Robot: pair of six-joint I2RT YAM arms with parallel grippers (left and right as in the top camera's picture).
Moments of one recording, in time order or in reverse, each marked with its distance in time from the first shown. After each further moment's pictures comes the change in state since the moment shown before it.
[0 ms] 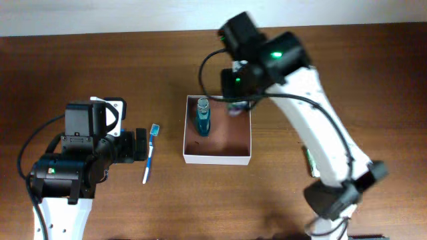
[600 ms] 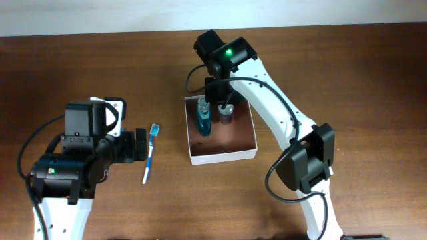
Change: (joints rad) left arm 0.000 0.000 0.000 0.000 0.000 0.000; right arm 0.002 0.285 -0.003 0.103 0.005 0.063
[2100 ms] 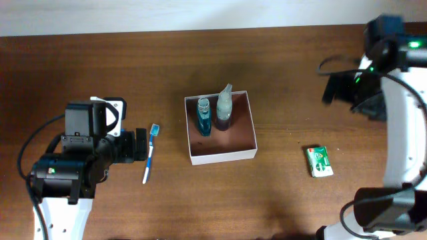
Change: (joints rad) left arm 0.000 0.000 0.000 -0.002 0.000 0.000; right arm -0.673 -0.521 -0.383 -0.218 0.007 -0.235
